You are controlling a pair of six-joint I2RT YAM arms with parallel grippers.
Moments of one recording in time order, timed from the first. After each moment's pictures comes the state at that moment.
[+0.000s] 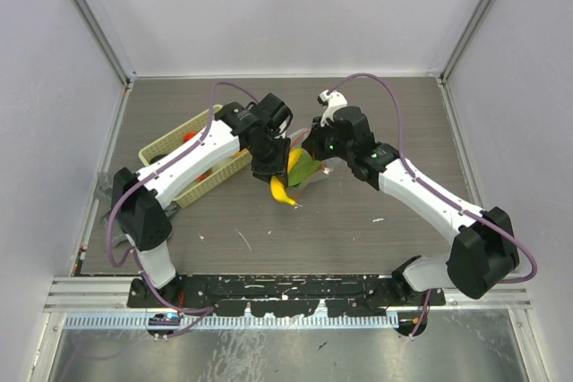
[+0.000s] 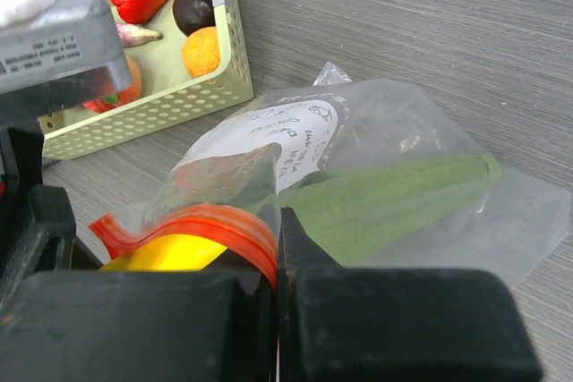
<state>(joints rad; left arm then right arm) -0.76 1.78 1.73 -1.16 0.15 -0.61 0.57 1.35 1.04 -0.16 -0.08 0.32</state>
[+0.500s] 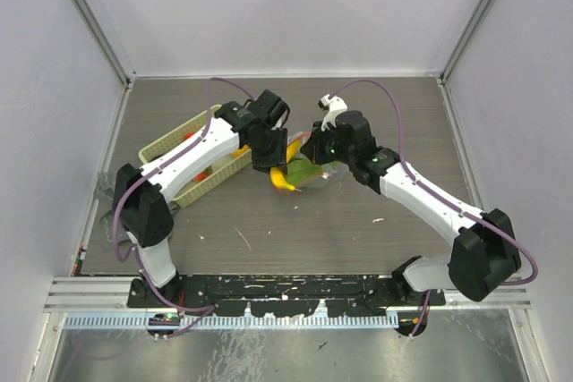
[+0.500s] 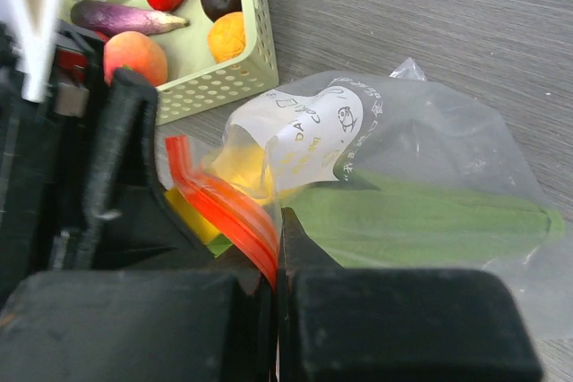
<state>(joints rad) -0.72 1.80 1.70 -1.03 0.07 -0.68 0.57 1.33 0.99 -0.11 -0.16 0.35</state>
